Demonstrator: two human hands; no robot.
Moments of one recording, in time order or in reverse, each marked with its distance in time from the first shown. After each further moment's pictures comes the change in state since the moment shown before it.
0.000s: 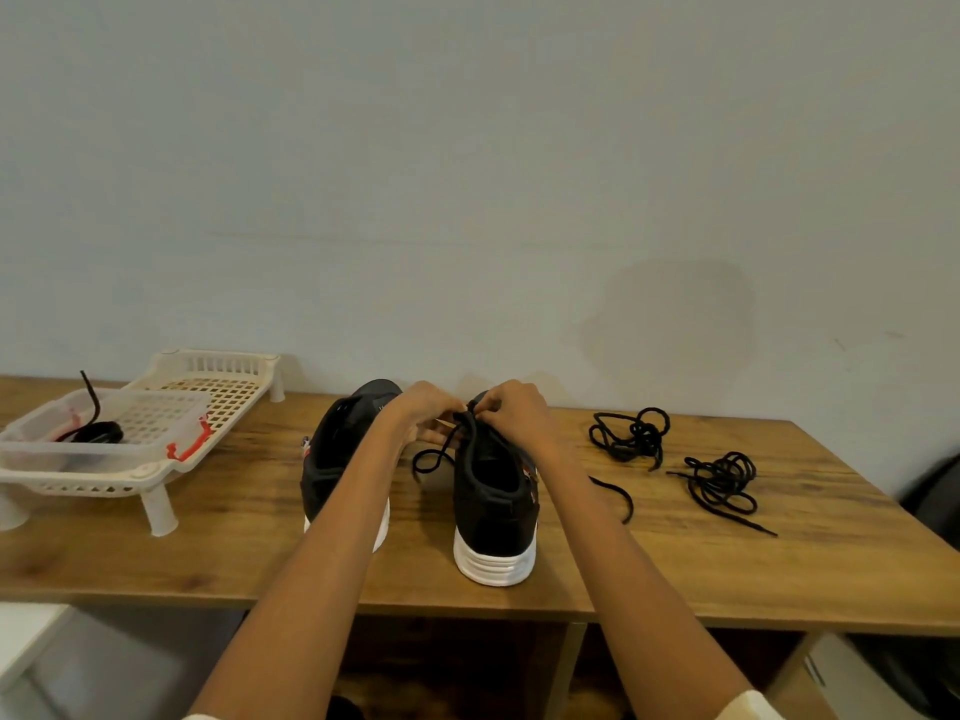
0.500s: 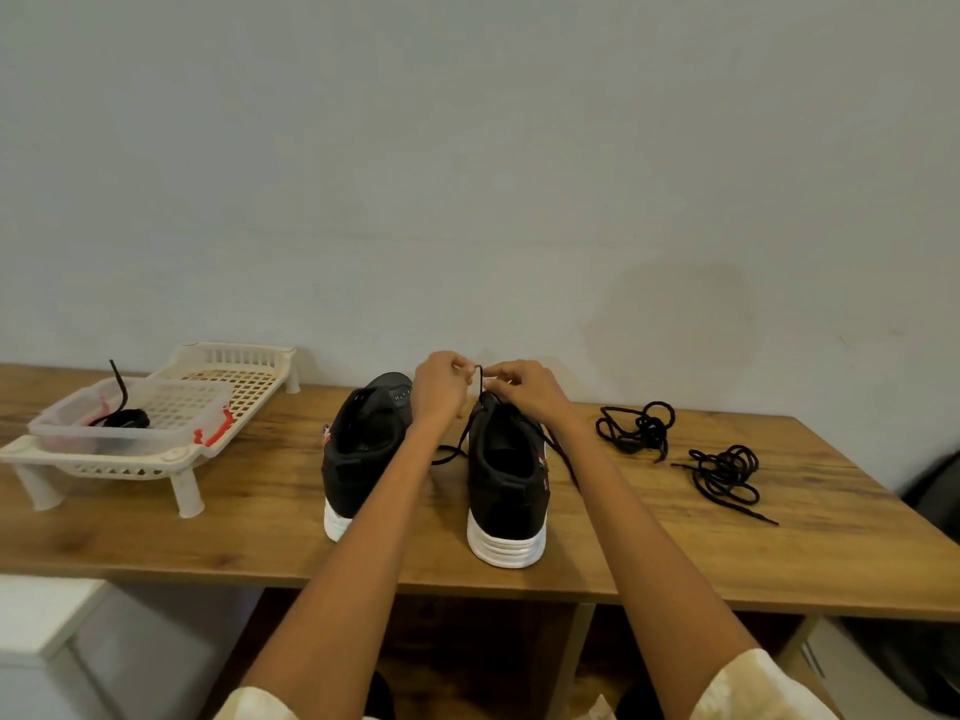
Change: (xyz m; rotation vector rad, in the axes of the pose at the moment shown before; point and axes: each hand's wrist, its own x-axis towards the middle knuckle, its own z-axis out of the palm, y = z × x) left_hand -0.005 0.001 0.014 0.225 0.501 0.369; right_hand 0.005 -0.001 -0.014 0.222 -0.034 -0.037
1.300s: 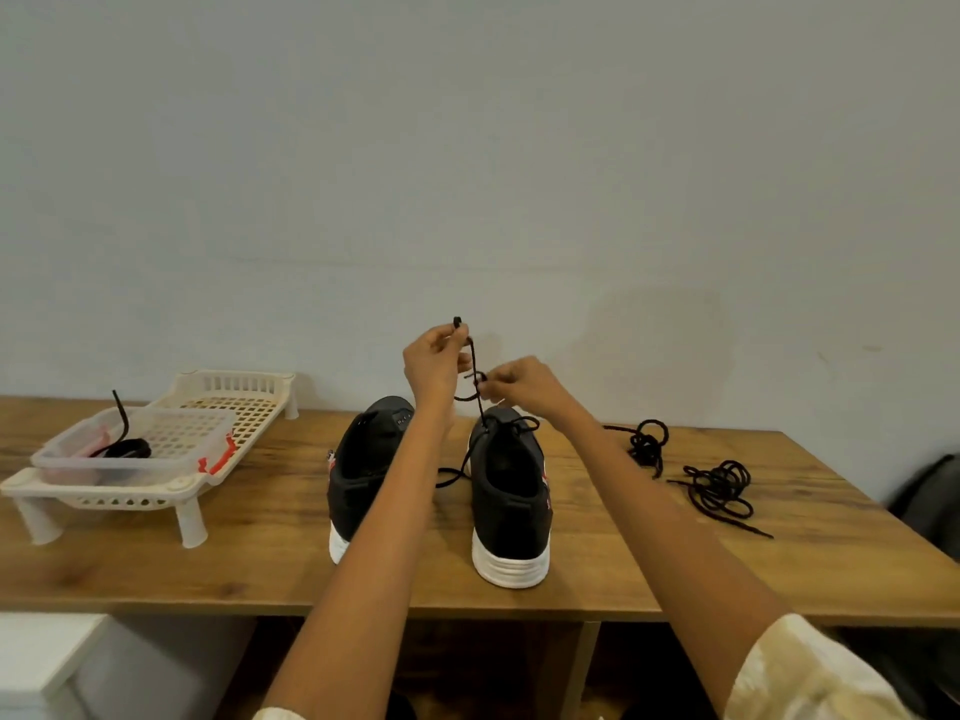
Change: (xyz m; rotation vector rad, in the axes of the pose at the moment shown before) left_hand 0.010 0.036 -0.018 -0.762 0.183 0.007; right_hand 0.011 -0.024 -0.024 0.071 -0.029 0.024
